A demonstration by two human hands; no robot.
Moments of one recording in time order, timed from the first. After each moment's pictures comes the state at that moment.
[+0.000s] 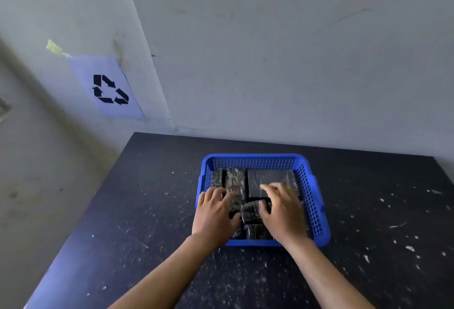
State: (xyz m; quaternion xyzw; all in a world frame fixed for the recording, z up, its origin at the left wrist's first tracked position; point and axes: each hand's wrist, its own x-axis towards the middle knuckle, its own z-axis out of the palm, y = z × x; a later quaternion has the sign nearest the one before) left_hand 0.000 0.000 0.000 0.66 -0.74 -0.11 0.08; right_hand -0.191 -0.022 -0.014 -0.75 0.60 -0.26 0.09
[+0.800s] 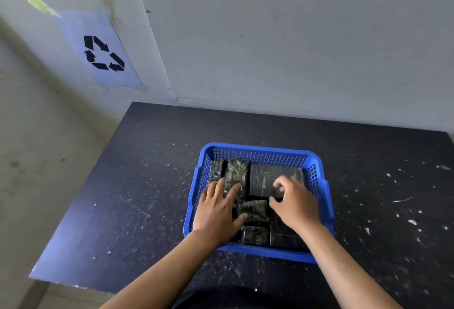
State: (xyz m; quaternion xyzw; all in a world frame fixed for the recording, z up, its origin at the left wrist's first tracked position) left_hand -0.003 0.043 -0.034 0.66 -0.74 -0.14 -0.01; right_hand -0.214 -0.004 -0.036 -0.71 0.67 -0.12 0.19
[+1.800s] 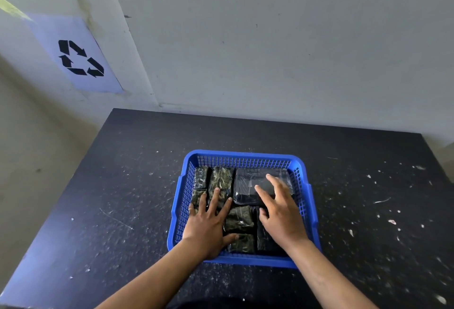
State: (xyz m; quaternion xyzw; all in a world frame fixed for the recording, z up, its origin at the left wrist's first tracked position) left_hand -0.010 0.036 -0.057 0.59 -0.76 -0.18 -0.19; right_hand -0.222 0.009 -0.060 -0.79 0.58 -0.19 0.06
